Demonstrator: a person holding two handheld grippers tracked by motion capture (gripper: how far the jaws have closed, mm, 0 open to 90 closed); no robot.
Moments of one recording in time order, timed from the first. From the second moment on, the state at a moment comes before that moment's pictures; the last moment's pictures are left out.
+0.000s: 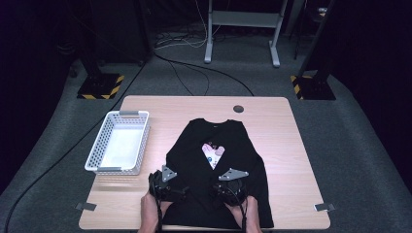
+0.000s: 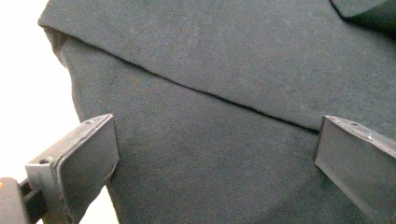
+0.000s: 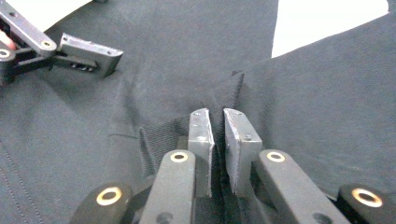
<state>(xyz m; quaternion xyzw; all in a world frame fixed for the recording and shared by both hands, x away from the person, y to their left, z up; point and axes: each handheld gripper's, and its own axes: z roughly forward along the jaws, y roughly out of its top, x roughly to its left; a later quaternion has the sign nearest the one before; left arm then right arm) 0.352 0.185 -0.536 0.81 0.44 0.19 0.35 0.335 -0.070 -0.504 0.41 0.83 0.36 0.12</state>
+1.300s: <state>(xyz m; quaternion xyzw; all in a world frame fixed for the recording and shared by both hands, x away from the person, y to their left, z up) 0.352 0.185 -0.536 0.81 0.44 0.19 0.35 0.345 -0.117 -0.485 0.44 0.80 0.38 0.18</state>
